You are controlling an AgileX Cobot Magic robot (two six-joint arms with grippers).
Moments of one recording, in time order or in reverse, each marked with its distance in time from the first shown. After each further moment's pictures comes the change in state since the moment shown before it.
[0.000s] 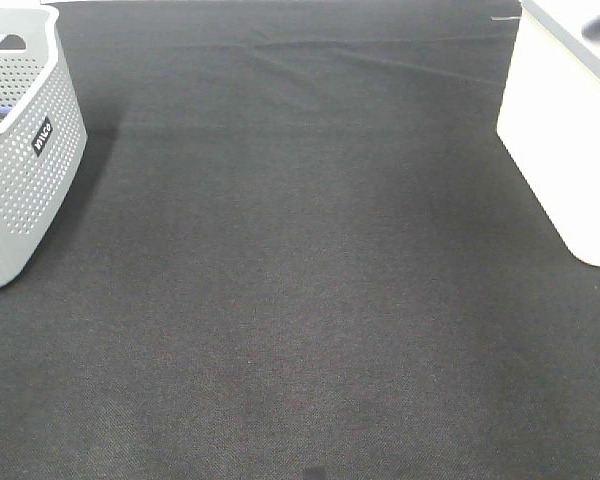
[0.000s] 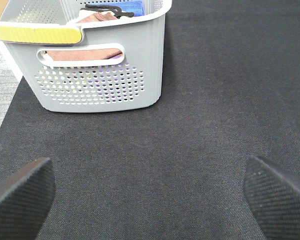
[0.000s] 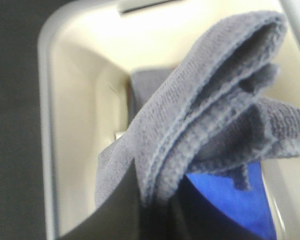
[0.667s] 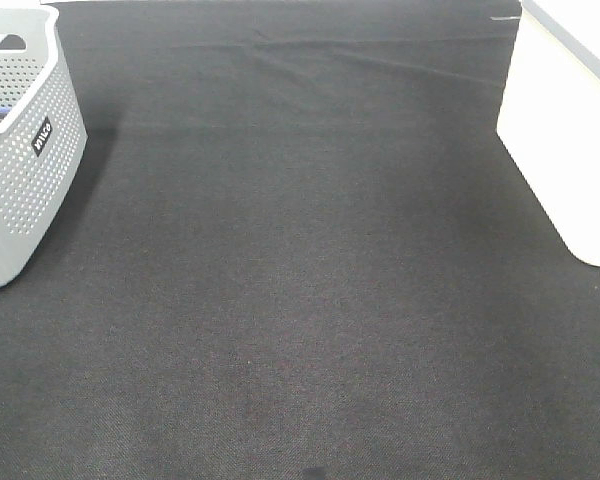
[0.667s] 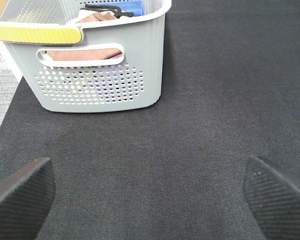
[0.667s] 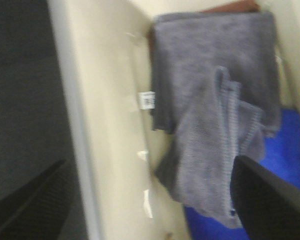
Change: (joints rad) left arm 0.000 0.000 0.000 0.000 0.000 0.000; right arm 0.093 -0.060 0.135 0.010 -0.002 0.005
